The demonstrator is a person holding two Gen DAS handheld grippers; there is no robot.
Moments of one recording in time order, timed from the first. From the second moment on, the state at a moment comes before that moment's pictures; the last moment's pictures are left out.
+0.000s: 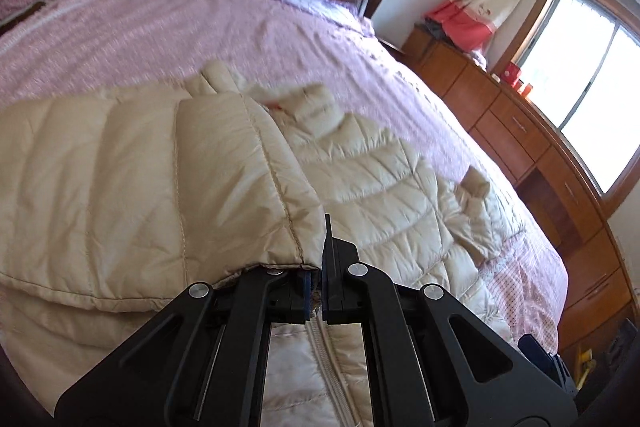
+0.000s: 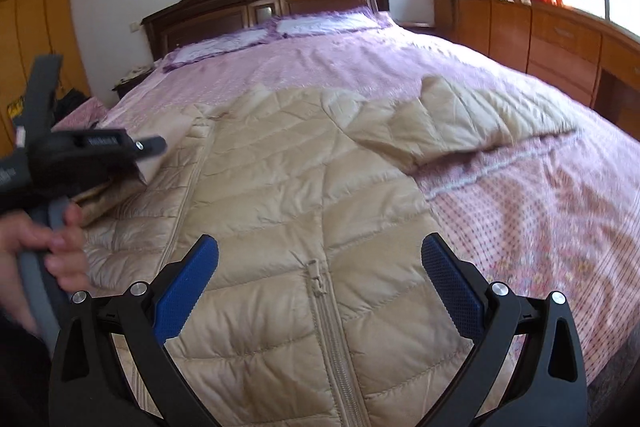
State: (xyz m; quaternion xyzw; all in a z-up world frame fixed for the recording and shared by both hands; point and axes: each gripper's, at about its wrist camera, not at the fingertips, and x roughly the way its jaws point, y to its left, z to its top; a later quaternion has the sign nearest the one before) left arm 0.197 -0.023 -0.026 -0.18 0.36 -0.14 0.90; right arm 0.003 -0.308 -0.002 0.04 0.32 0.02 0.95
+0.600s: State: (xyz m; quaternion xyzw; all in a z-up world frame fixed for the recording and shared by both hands) left arm 0.072 0.073 0.018 -0.22 0.25 -0.10 0.94; right arm 0.001 -0.265 0.029 -0.02 0.27 0.10 0.96
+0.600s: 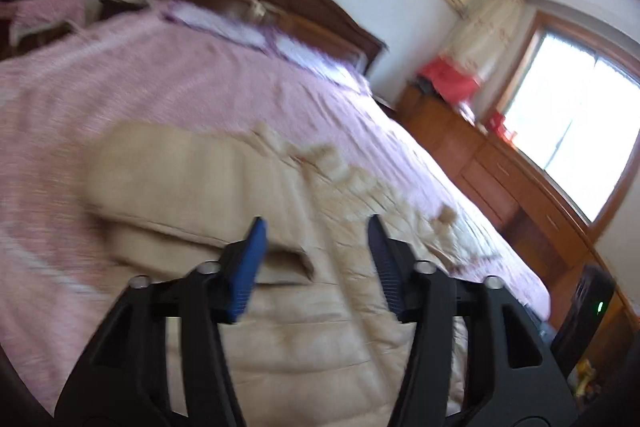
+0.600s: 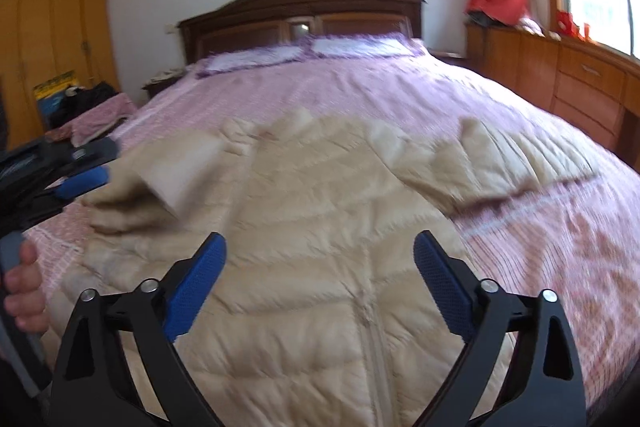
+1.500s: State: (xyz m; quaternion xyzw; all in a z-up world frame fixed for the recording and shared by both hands) left arm 0.111 0.172 -0.102 -0.37 0.32 -0.07 0.87; right arm 0.134 0.075 0.008 -0.27 0.50 0.32 0.76
